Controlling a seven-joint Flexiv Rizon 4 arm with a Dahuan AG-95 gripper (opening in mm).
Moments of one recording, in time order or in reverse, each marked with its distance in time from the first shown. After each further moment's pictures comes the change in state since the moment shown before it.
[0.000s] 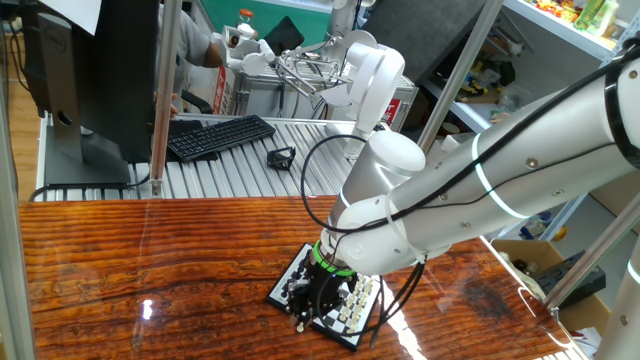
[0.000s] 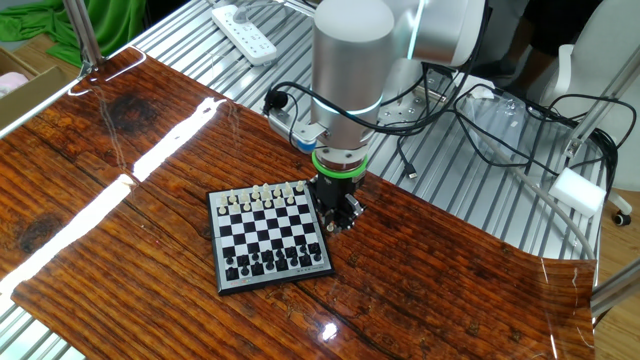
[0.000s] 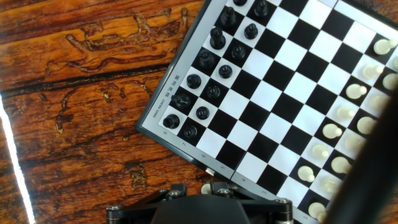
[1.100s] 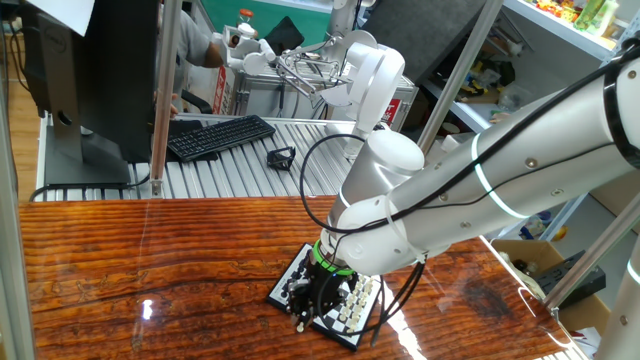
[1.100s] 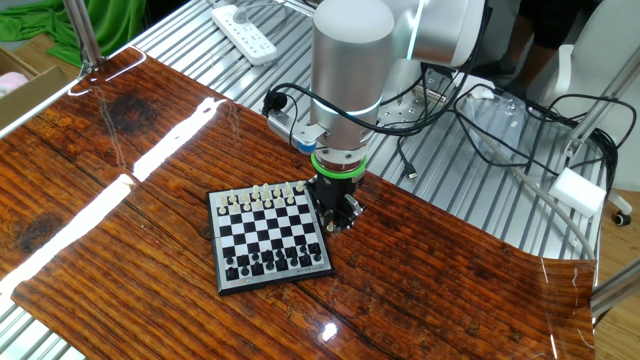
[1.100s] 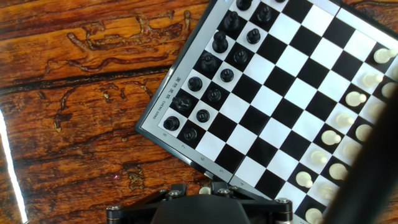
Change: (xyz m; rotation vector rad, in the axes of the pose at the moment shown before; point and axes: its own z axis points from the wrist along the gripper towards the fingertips) arm -0.002 -0.001 -0.001 0.002 0.004 -0.023
